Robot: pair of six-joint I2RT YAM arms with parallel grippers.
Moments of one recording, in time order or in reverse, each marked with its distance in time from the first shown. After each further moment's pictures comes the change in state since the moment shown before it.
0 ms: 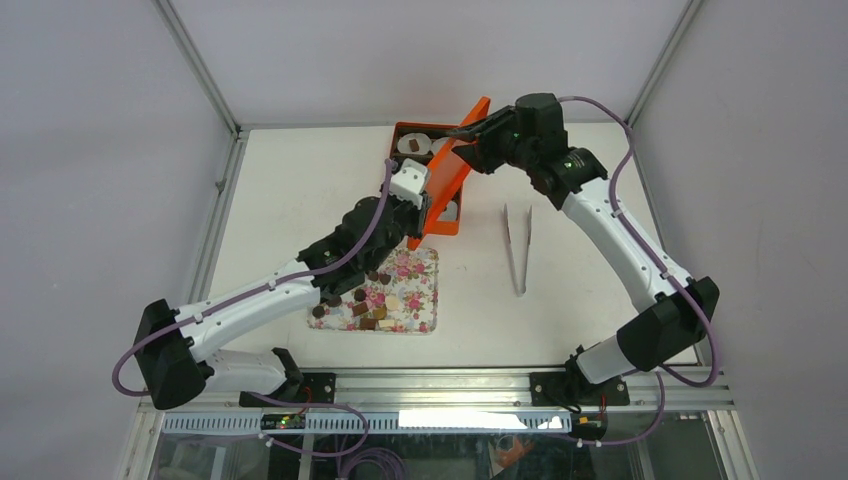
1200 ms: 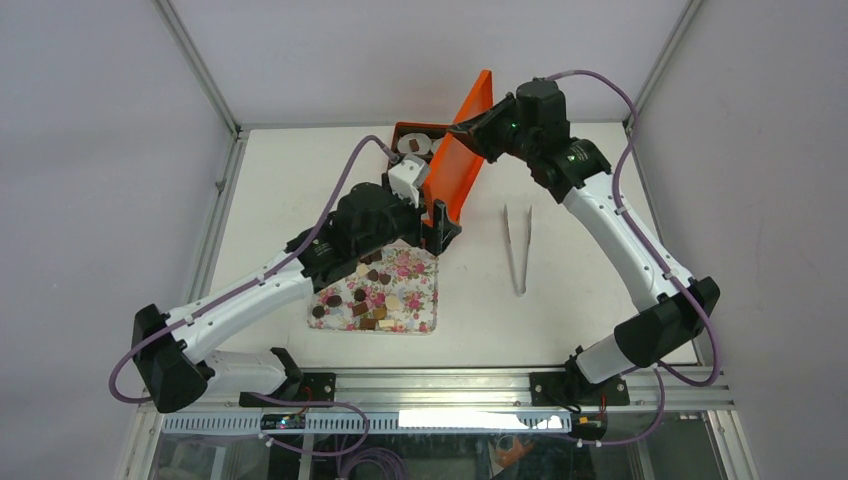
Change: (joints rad) left arm 0.072 -0.036 0.081 -0.246 0.393 -0.218; right arm 0.015 0.018 0.108 -0.017 0.001 -0.216
